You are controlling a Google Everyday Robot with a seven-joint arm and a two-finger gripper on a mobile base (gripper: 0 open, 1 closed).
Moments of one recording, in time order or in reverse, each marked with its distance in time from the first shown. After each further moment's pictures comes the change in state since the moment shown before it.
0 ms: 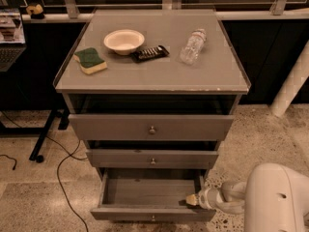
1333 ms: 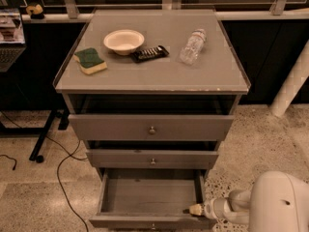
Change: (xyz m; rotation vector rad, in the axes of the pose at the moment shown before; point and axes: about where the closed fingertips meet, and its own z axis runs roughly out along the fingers) arm 0.043 -0.006 -0.005 -0.071 0.032 0.098
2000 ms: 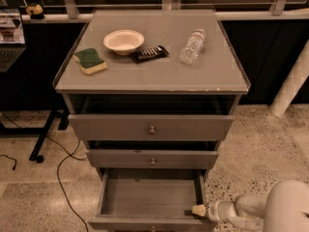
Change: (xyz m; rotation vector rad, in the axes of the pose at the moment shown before) arm 0.004 0.004 -0.018 -0.031 -0.069 0.053
